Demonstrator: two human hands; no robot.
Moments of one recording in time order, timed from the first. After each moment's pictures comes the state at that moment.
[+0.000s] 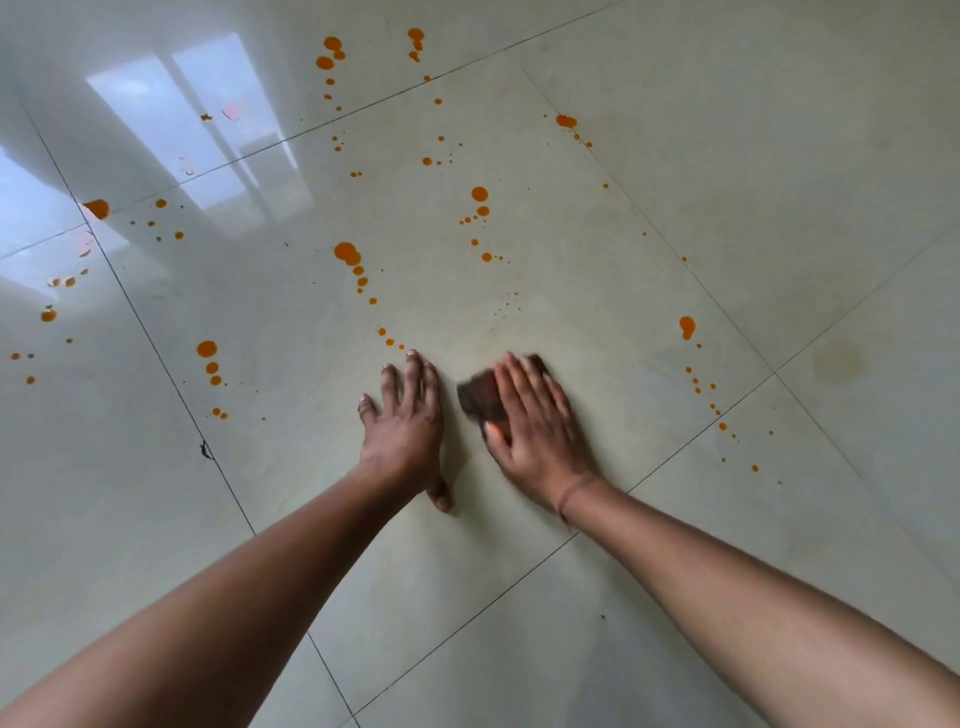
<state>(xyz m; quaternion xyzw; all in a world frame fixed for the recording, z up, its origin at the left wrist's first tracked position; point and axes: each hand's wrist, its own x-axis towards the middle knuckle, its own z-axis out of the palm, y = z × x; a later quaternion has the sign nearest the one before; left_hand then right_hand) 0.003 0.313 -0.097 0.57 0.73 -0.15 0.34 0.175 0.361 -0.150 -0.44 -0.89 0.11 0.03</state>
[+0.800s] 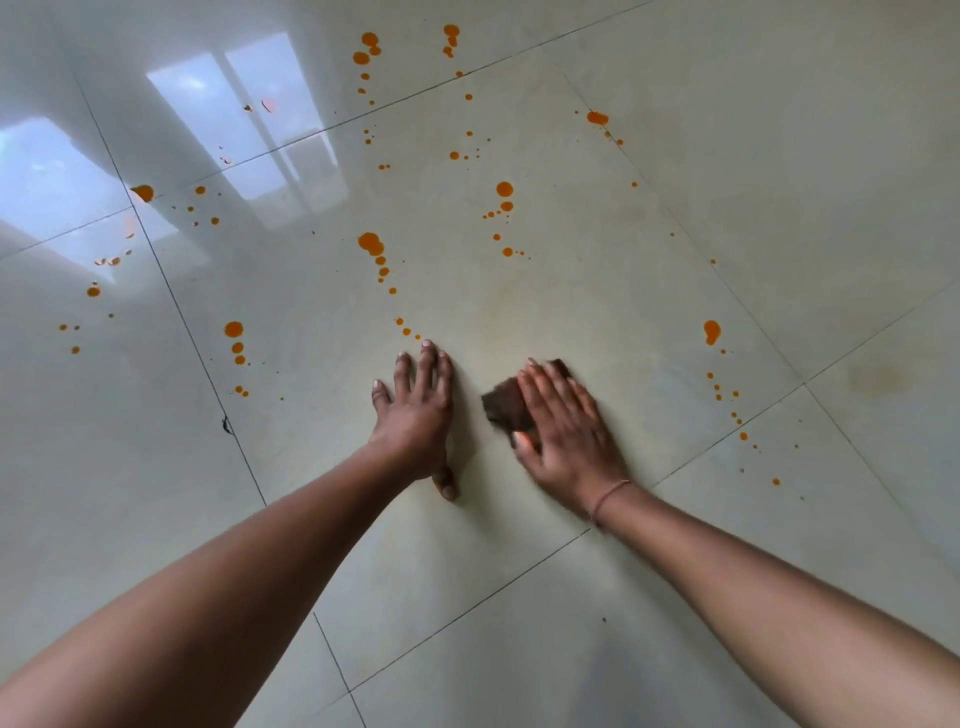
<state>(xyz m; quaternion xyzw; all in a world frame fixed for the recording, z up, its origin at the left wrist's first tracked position) 0.004 0.315 -0.094 0.56 0.74 -0.15 0.35 0.204 0.368 -0.148 -0.38 -0.92 0.12 0.03</state>
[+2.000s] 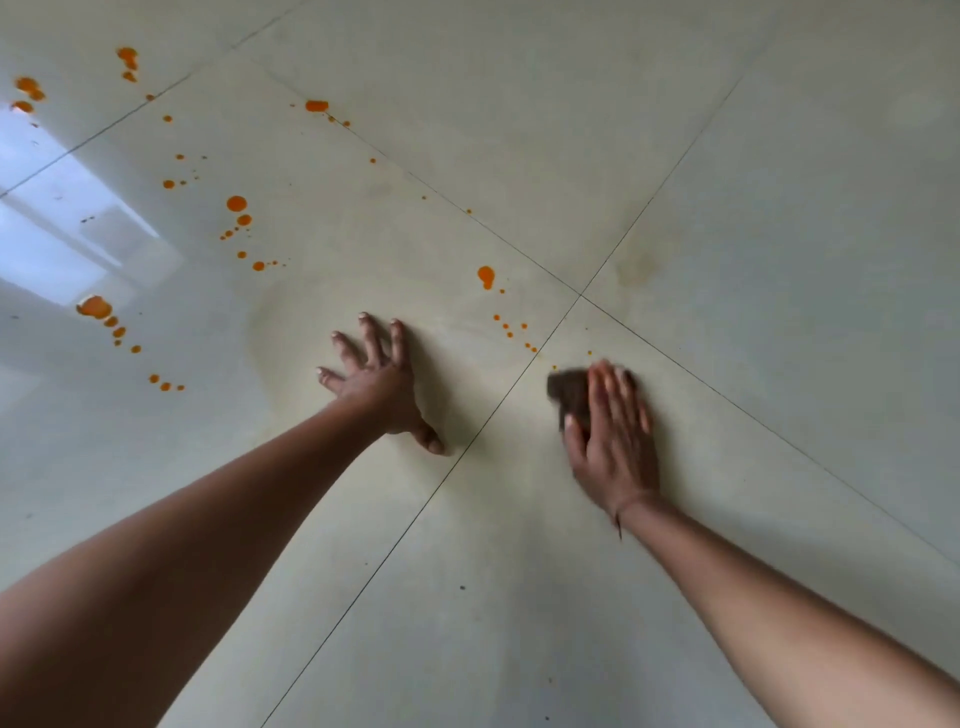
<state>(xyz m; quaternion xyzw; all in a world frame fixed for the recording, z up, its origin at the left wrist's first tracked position) 0.161 0.411 -0.095 0.61 0.68 -0.22 0.34 0.428 0.340 -0.148 -0.71 -0.69 0.09 0.06</state>
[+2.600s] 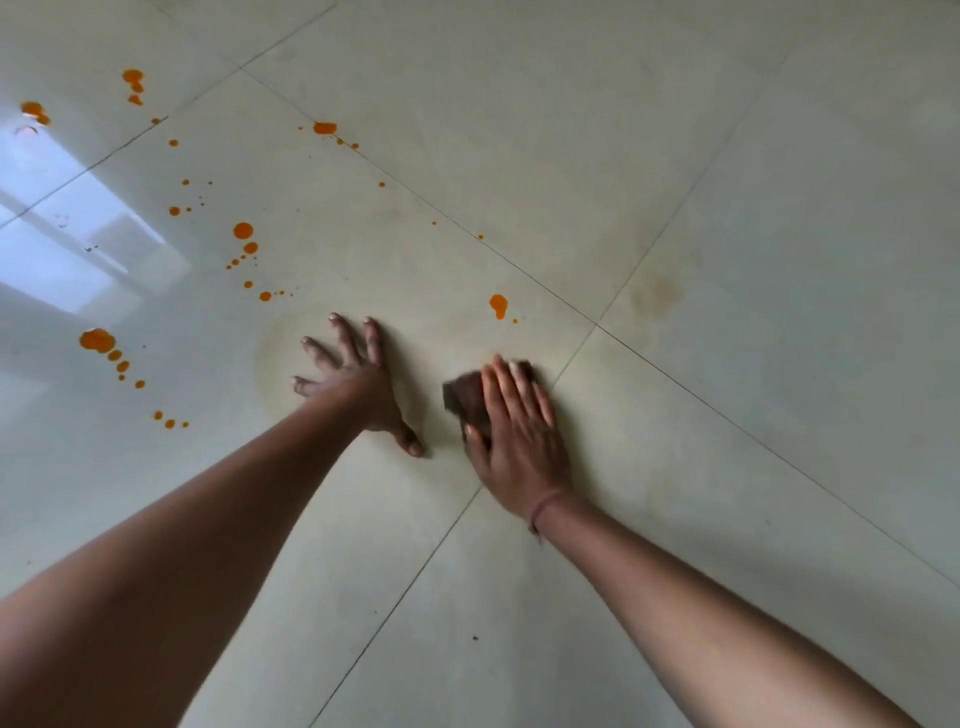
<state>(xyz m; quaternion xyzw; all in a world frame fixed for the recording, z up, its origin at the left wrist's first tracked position) 0.132 0.453 -0.088 0.56 0.70 -0.25 0.37 0.323 0.380 -0.149 -0.61 -0.79 0.09 0.07</state>
